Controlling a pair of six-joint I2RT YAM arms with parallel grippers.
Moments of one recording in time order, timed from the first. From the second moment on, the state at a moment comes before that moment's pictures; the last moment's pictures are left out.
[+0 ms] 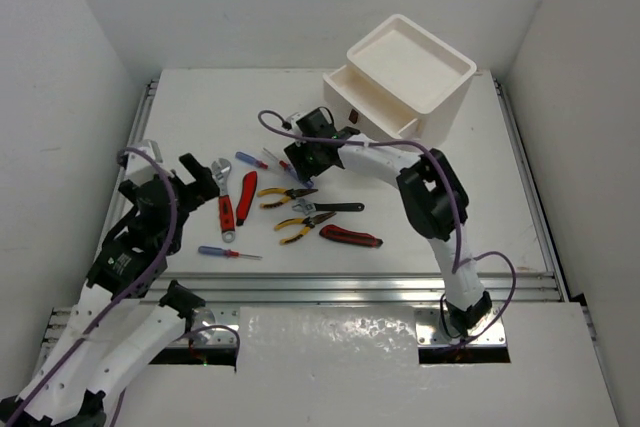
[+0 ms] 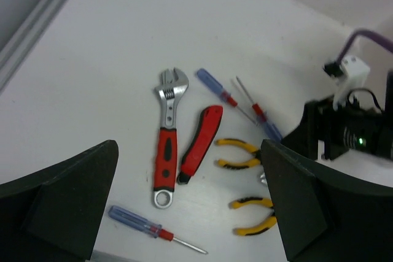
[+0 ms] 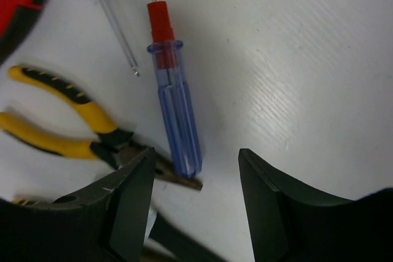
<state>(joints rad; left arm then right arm) -0.41 0.58 0.85 -0.66 -0.64 -0.53 0.68 2.17 1.64 -0.39 -0.03 0.03</state>
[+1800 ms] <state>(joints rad) -0.41 0.67 0.83 -0.60 -0.45 -0.44 0.45 1.79 1.75 -0.64 0.21 -0.38</state>
